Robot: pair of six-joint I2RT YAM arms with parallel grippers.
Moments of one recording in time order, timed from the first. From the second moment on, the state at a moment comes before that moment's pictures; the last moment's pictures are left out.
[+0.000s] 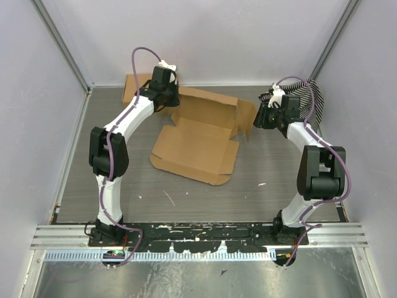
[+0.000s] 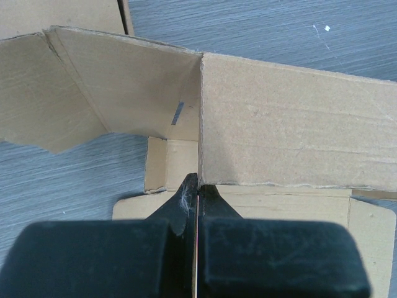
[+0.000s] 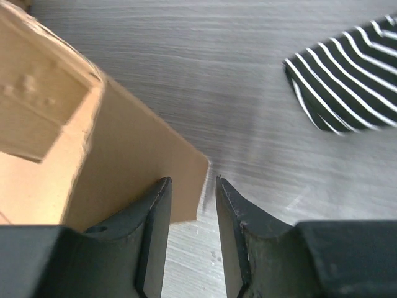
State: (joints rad) left arm -0.40 2.09 1.87 -0.46 0.02 -0.26; right arm -0.06 1.68 1.12 -0.13 -0.41 0.09
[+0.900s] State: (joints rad) left arm -0.40 2.12 1.91 -0.49 0.02 -0.26; right arm 0.01 1.72 1.21 -0.12 -0.55 -0.05
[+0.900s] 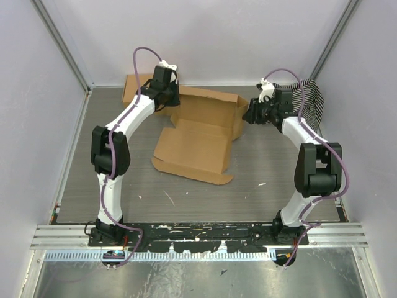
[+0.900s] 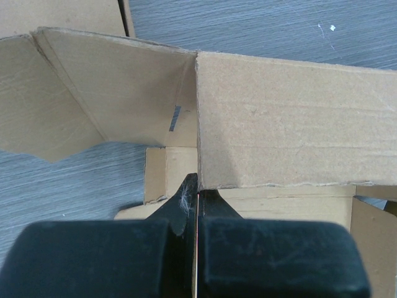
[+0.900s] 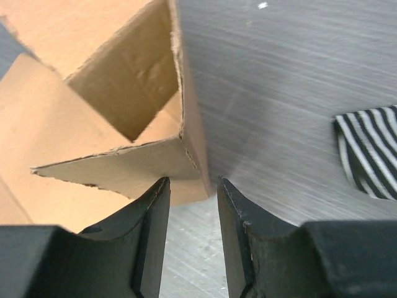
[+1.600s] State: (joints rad) left arm -0.40 2.13 1.91 -0.49 0.02 -0.26; right arm -0.04 1.84 1.31 -0.11 -0.66 -0.02
